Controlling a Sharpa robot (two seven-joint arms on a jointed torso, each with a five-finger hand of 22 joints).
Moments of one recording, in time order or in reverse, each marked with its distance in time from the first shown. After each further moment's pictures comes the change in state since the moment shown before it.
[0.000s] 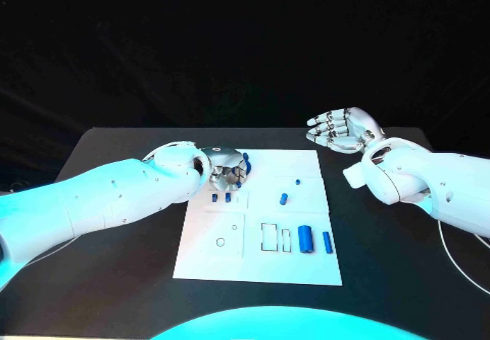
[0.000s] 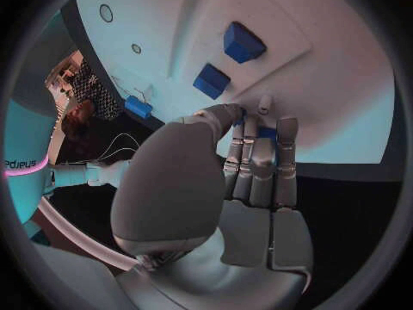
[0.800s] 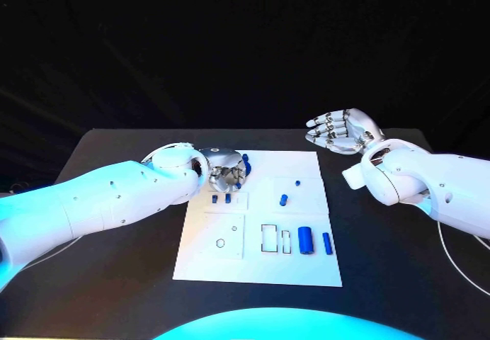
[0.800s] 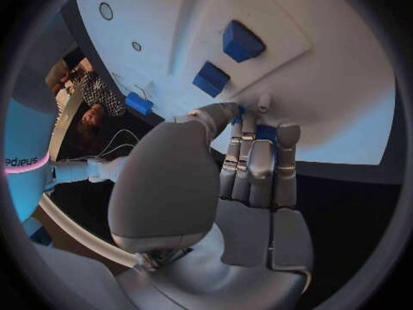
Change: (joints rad) left arm -0.005 -0.009 0.003 -0.003 0.025 -0.023 0.018; left_hand -0.041 0.014 0.034 -0.035 -0.004 0.069 -0.005 -0.040 0.011 0.129 -0.011 -0.185 -0.058 0.061 -0.007 0.026 0.030 0.000 0.050 -0.010 0.052 0.073; right arm 0.000 0.003 0.000 -0.001 0.000 0.001 0.000; right_hand 0.000 0.000 0.011 0.000 0.000 0.003 -0.003 0.000 -0.001 0.002 -0.002 -0.003 0.000 0.000 0.000 0.000 -0.002 0.000 0.000 0.000 0.000 -0.003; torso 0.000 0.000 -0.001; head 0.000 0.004
